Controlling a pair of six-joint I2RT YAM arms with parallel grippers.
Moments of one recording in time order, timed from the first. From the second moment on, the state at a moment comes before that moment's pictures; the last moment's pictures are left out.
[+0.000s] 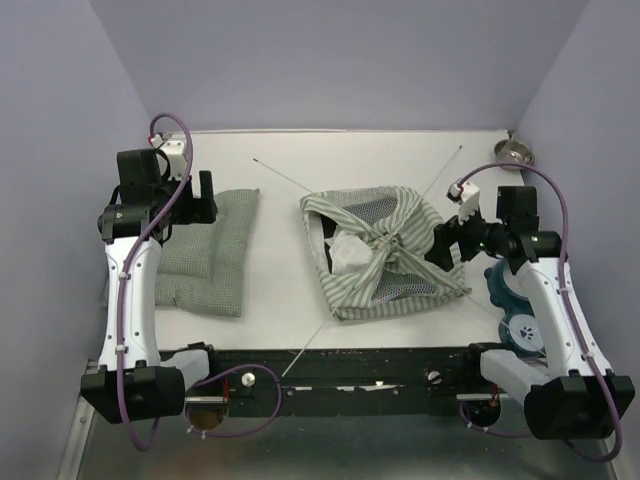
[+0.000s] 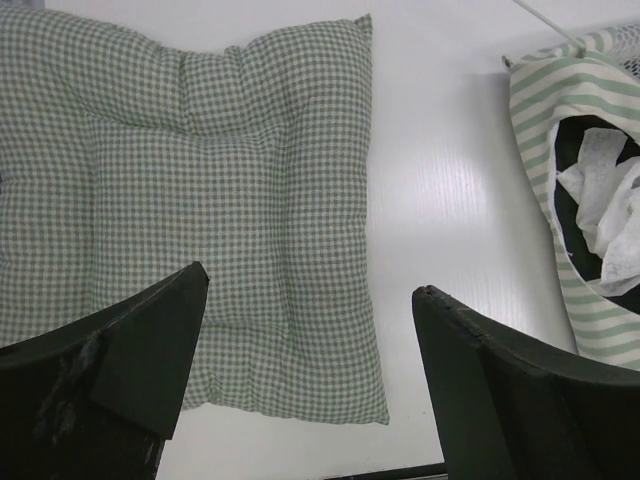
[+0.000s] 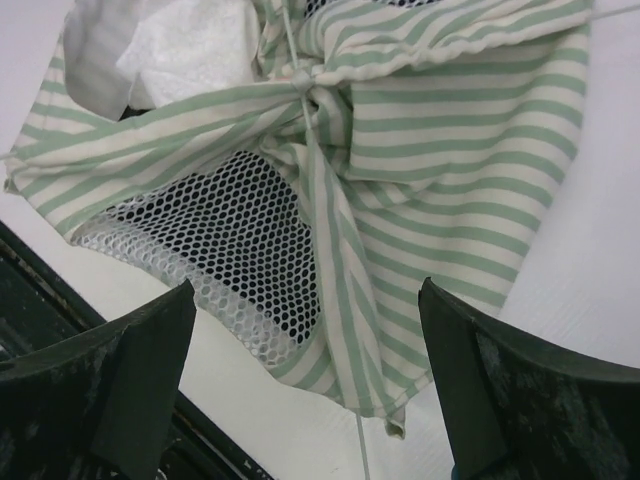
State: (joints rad) left arm 0.13 1.15 1.32 -0.89 0.22 0.05; right arm -0.01 1.01 0.98 -0.80 -0.59 -0.43
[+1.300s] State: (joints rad) left arm 0.12 1.14 1.34 -0.98 0.23 0.11; right arm 0.34 1.60 1.19 -0.61 -0.30 -0.23
